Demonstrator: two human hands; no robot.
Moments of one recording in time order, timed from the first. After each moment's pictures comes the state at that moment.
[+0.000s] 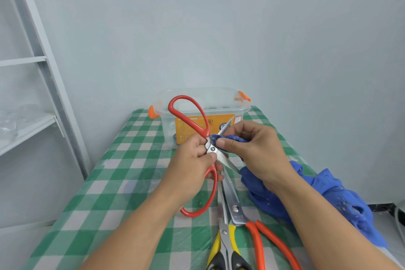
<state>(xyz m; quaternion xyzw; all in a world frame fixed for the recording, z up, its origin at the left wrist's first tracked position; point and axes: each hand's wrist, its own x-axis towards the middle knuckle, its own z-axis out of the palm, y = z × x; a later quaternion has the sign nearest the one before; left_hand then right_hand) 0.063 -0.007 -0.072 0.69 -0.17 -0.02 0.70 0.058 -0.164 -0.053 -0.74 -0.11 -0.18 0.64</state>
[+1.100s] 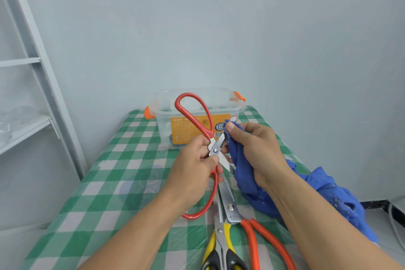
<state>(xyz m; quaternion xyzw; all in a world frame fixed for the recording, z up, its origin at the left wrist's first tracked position) 0.057 -0.016 -0.076 0.73 -0.21 0.02 0.65 0.057 -0.163 -0.050 -0.64 0.03 -0.13 0.76</state>
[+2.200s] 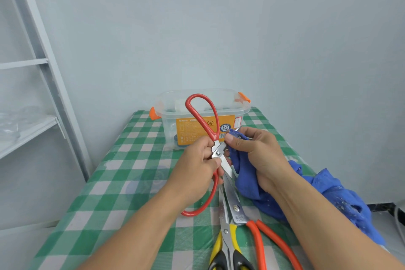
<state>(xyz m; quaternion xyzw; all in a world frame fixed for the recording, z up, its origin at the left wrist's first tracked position) 0.065 -0.011 -0.076 0.75 -0.21 0.00 0.63 0.064 -0.166 -0.063 -0.62 -0.01 -0.09 0.78</state>
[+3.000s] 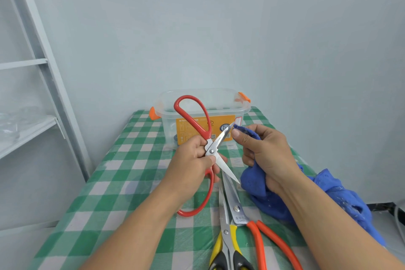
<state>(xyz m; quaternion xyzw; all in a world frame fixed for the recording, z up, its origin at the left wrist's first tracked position) 0.063 -0.002 -0.069 0.72 -0.18 -0.01 0.67 0.066 -0.178 -0.065 -0.63 -0.02 -0.13 0.77</state>
